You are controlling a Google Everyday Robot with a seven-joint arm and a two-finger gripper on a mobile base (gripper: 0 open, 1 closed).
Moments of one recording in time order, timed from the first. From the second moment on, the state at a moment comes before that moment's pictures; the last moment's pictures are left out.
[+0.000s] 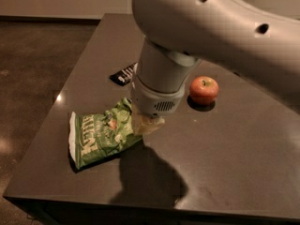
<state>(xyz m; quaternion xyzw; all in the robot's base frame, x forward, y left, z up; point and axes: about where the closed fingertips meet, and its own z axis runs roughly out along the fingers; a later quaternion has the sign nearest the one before) 0.410 0.016 0.882 -0.80 0.59 0.04 0.13</state>
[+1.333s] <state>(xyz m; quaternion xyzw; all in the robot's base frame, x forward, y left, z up) 0.393 0.020 1.016 -0.81 0.53 0.10 0.24</state>
